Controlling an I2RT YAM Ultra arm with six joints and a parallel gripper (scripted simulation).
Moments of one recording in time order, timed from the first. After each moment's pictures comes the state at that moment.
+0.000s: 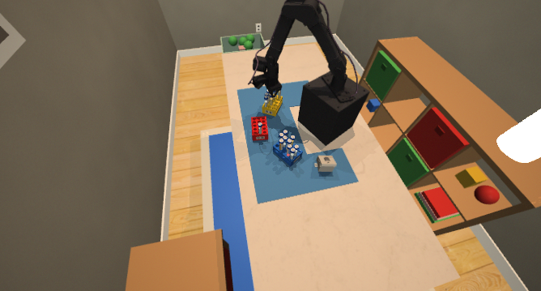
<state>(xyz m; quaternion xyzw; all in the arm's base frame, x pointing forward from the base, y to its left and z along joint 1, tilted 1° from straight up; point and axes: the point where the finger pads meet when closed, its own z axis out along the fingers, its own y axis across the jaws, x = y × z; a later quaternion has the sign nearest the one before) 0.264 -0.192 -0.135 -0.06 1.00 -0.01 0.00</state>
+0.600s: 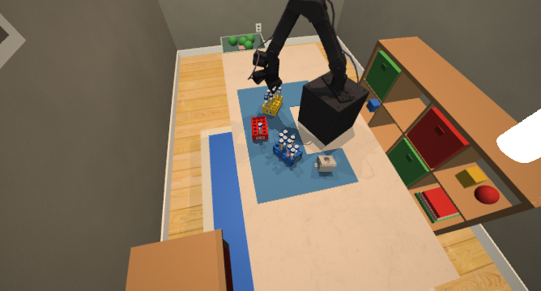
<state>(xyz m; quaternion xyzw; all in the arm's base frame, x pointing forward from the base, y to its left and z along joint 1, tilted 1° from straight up) 0.266 -0.193 -0.107 -0.06 1.00 -0.02 0.01</state>
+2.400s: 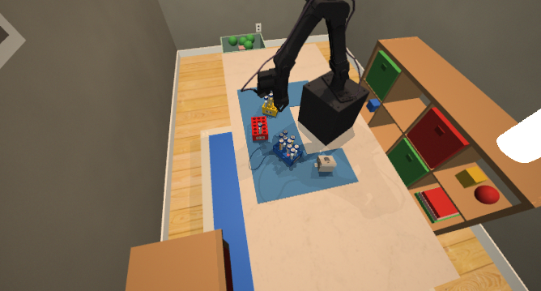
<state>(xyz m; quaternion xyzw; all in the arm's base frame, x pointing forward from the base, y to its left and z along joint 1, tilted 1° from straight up) 0.284 -0.012 -0.064 0.13 0.99 -0.01 0.00</state>
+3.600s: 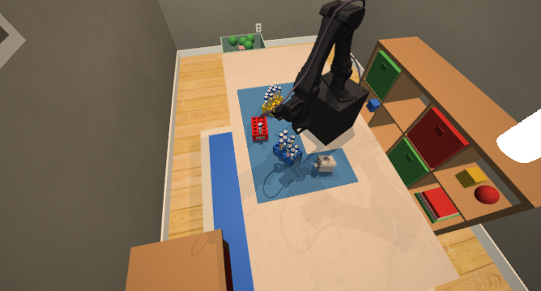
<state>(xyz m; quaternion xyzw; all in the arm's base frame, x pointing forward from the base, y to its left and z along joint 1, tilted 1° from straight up) 0.253 0.140 -0.065 0.14 0.99 -0.01 0.01</state>
